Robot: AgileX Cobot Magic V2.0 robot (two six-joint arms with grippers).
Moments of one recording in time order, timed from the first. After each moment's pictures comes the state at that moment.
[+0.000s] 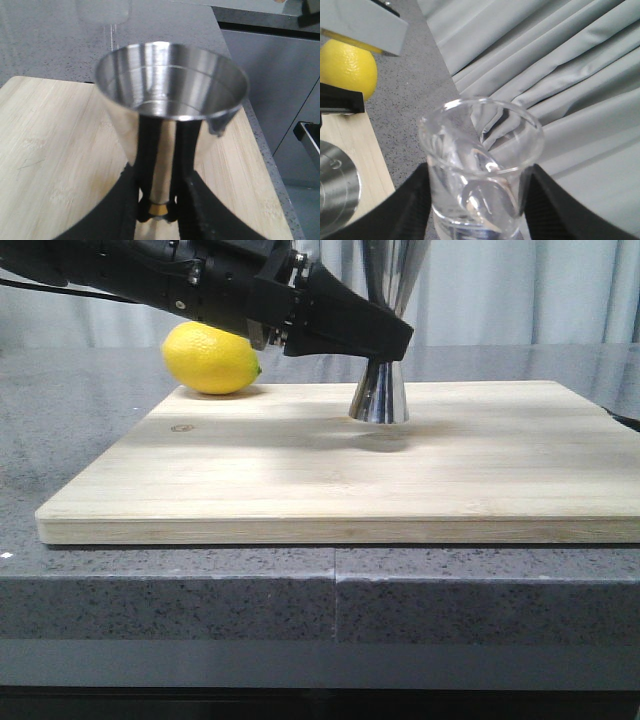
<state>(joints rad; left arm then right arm) -0.44 1.93 -1.35 -1.45 1.13 1.91 0.41 1.23 -0.94 -0.48 -0.12 -0.49</state>
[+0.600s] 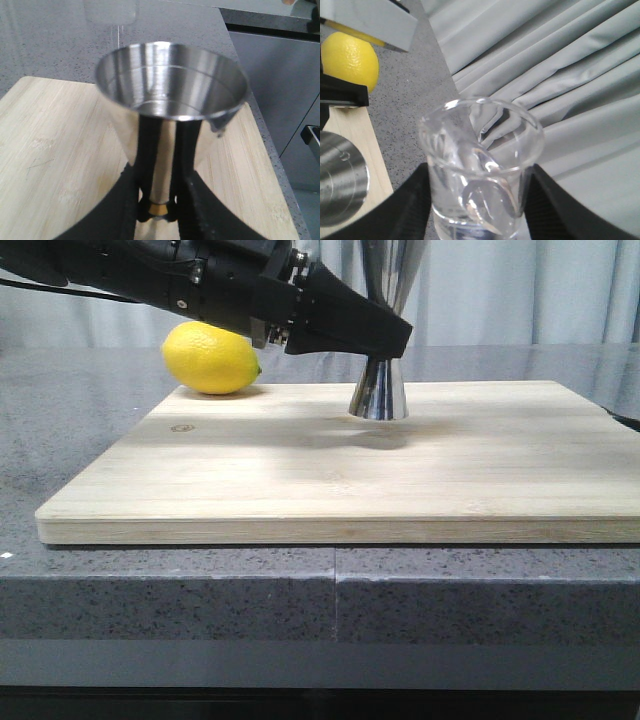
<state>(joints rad) -0.44 1.93 -1.35 -1.46 1.12 1.91 0.41 1.23 -0.94 -0.52 -0.12 -0.49</state>
